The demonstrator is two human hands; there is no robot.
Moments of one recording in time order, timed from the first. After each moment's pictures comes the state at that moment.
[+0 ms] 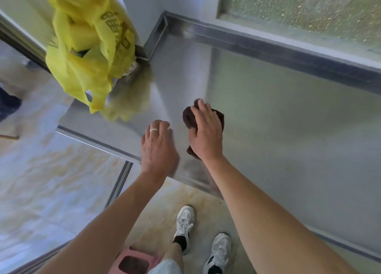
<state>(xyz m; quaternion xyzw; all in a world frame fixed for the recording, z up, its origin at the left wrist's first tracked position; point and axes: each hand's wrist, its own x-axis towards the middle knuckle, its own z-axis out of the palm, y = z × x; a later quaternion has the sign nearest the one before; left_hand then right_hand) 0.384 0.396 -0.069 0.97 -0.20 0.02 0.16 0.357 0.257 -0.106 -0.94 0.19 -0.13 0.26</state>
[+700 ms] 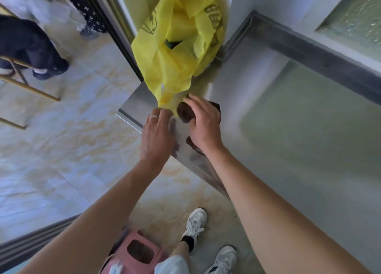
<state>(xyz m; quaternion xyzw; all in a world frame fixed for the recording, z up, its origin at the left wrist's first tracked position) 0.484 0.525 -0.082 0.97 -0.08 0.03 0.23 0.483 0.383 -0.099 -0.92 0.04 -0.14 0.36</state>
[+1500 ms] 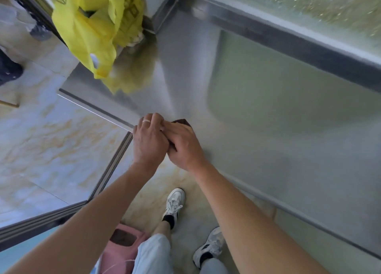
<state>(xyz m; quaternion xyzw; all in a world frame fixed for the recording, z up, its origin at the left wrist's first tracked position) 0.337 0.421 -0.074 0.96 -0.15 0.04 0.24 0.299 0.311 -0.107 -0.88 -0.07 -0.13 0.45</state>
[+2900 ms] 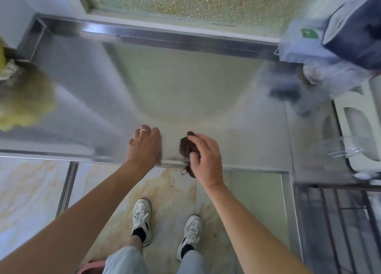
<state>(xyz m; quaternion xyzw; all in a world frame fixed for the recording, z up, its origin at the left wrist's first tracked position) 0.190 0.242 -0.049 0.91 -0.38 -0.14 0.06 0.022 0.136 -0.068 -0.87 0.33 -0.24 0.29</state>
